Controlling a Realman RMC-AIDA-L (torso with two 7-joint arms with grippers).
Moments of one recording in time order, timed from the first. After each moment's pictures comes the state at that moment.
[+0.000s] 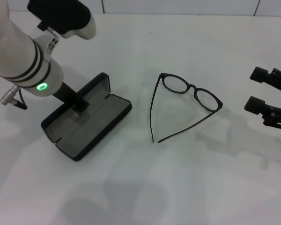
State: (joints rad) left arm -0.54 -2.09 1.59 1.46 2.83 1.47 -2.82; right arm 0.37 2.01 -0.84 -0.50 -1.47 -1.84 1.18
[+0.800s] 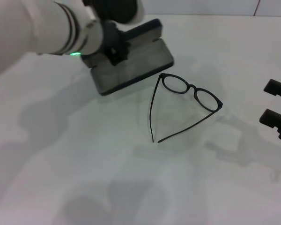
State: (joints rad) left arm -0.53 -2.09 1.72 1.51 2.83 1.04 -2.43; right arm 0.30 2.01 -0.82 -0.50 -1.47 -1.88 1.18
